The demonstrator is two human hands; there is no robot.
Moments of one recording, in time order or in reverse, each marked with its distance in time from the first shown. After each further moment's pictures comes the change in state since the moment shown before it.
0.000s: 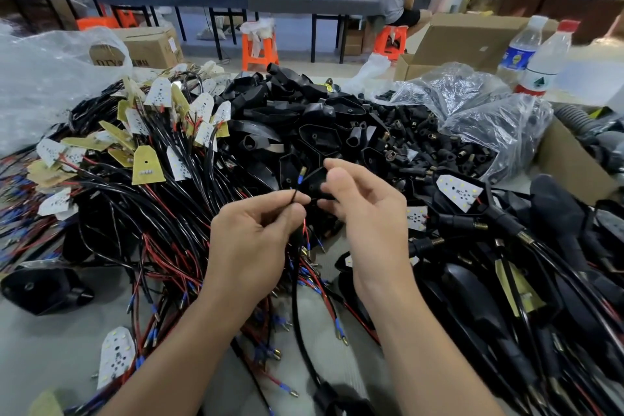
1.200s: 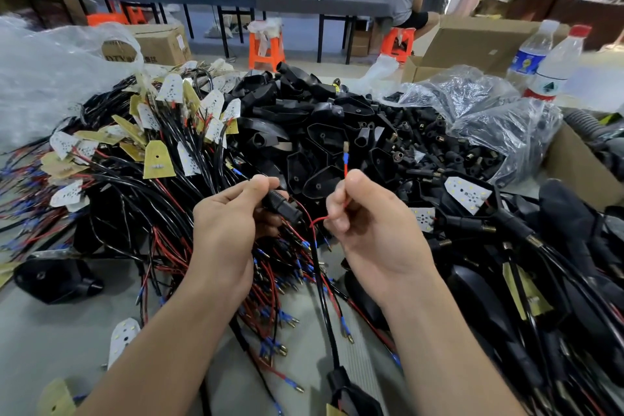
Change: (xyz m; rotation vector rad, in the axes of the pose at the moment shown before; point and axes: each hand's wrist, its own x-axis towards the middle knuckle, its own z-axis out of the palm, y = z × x) left_hand 0.014 0.003 -0.013 -0.449 0.173 -0.320; right_hand -0.002 -0.013 -0.010 0.352 -0.402 0.234
